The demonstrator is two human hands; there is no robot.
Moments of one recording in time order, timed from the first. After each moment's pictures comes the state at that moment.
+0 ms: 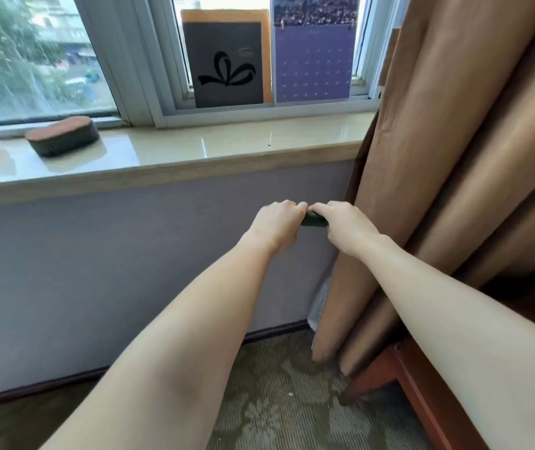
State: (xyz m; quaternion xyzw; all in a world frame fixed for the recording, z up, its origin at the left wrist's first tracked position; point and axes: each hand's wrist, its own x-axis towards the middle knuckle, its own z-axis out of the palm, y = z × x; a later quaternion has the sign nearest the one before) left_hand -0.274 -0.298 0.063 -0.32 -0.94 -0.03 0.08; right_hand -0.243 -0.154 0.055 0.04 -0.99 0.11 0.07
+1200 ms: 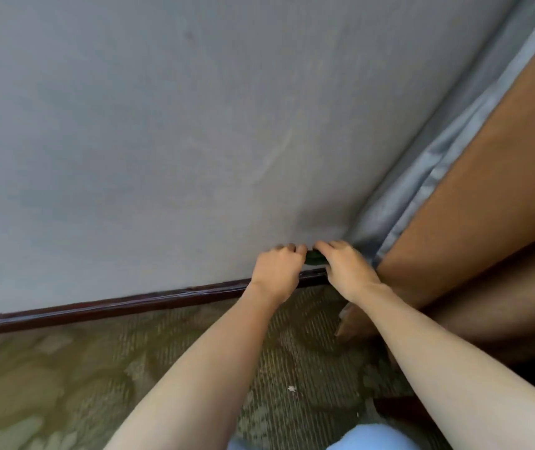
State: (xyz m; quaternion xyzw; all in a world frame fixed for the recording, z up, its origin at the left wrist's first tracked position) left_hand -0.356 -0.262 -0.535 -0.27 -0.96 -0.06 0.00; right_hand -0.336 -0.121 -0.533 0.05 -0.99 0.11 -0.03
